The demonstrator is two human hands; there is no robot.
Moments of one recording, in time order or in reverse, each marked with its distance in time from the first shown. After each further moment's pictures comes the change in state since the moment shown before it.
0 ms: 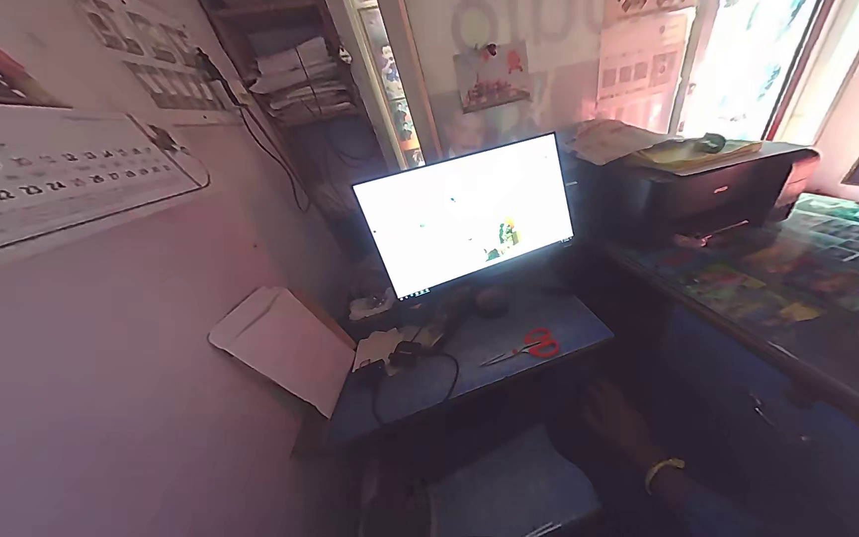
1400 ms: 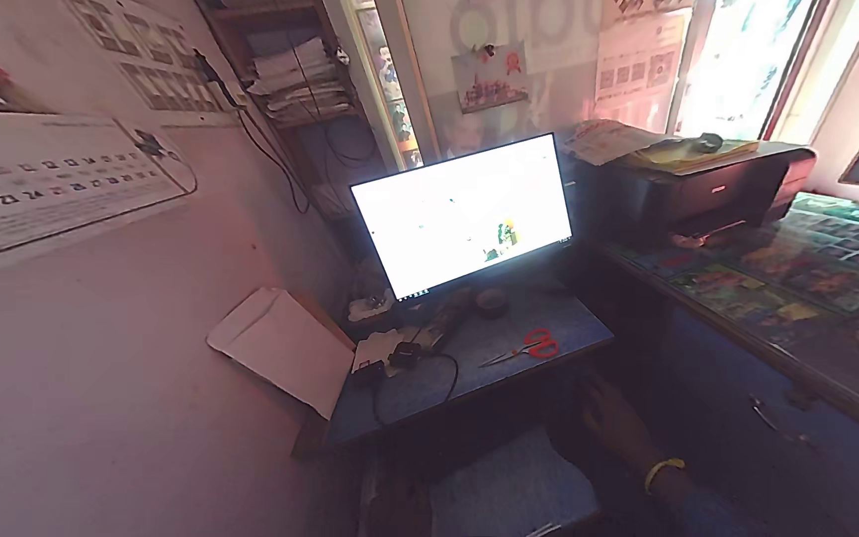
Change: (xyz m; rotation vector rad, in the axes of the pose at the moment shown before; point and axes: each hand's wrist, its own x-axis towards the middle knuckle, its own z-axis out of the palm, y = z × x) left_hand 0.001 0.012 -0.012 0.033 0.002 -0.026; right_hand -0.003 0.005 0.009 0.024 0.057 -0.014
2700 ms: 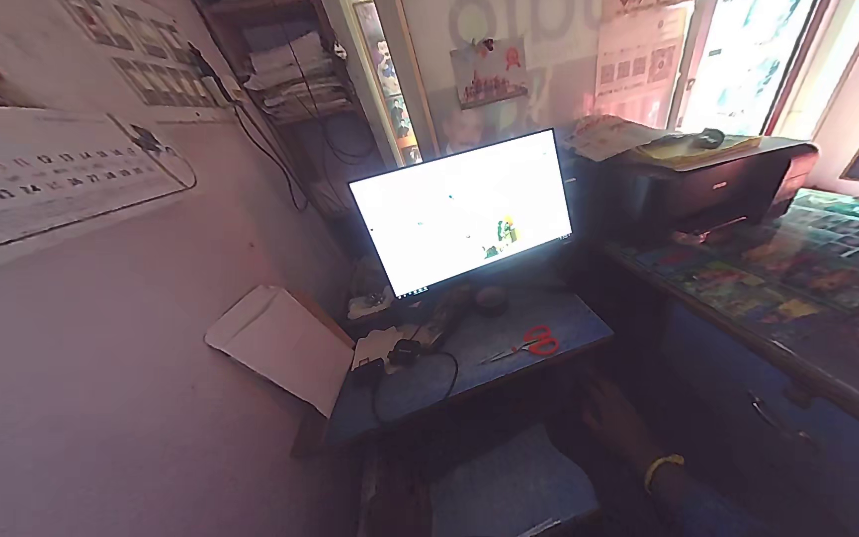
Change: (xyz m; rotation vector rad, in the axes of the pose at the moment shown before) left_hand -0.001 0.015 -0.030 -0.081 -0.042 -0.024; right_hand -0.001 -0.001 0.000 -0.011 -0.023 0.008
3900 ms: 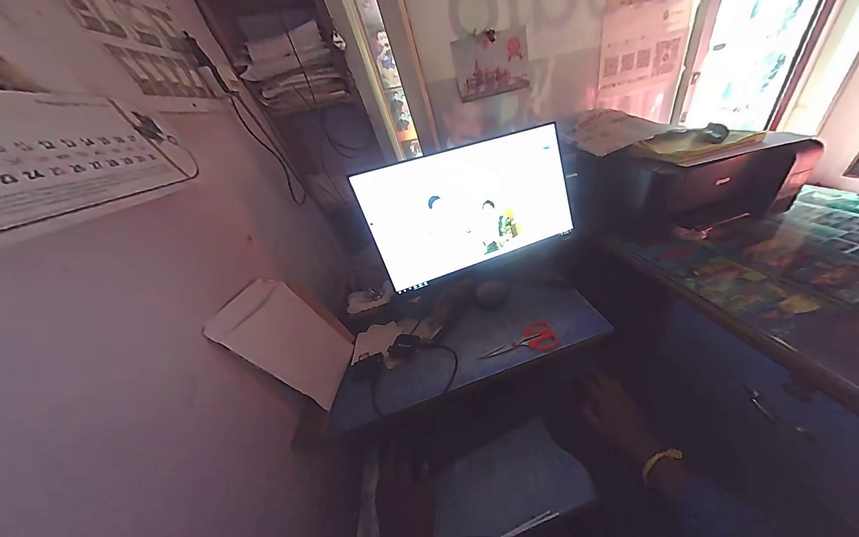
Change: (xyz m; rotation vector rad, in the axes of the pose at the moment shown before) left_hand 0.001 -0.017 0.027 -0.134 -0.038 0.116; right_hand 0.002 0.001 -0.004 -0.004 0.015 -0.065
